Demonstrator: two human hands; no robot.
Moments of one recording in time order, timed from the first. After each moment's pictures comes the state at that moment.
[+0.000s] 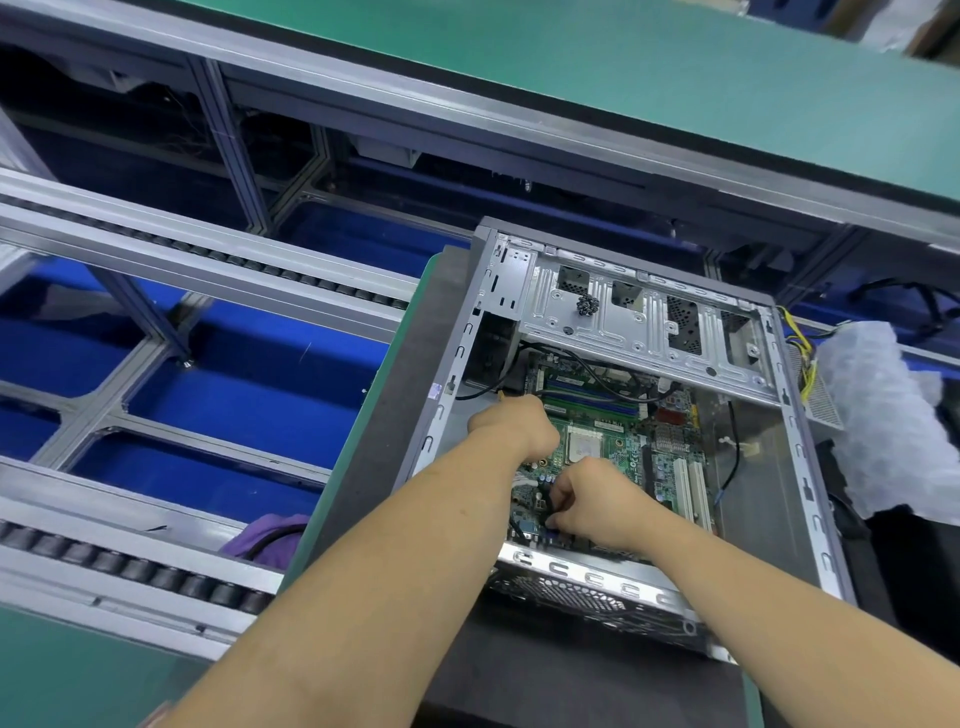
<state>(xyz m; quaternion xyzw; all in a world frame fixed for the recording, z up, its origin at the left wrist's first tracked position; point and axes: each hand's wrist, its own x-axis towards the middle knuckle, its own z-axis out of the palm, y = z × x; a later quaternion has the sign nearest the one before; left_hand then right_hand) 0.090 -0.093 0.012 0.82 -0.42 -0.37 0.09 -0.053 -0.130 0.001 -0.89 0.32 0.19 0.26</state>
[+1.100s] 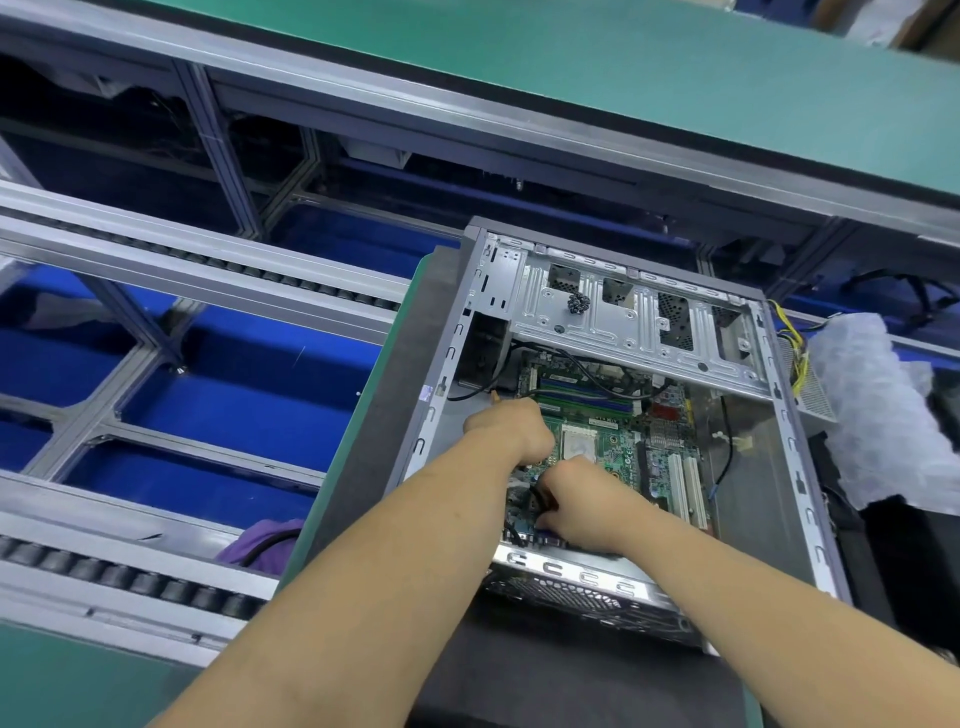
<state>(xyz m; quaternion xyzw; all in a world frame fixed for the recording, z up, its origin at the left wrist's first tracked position) 0.088 -0.099 0.005 0.82 -0.44 -0.36 0.06 -0.045 -0.123 0.001 -0.92 0.27 0.23 0.17</state>
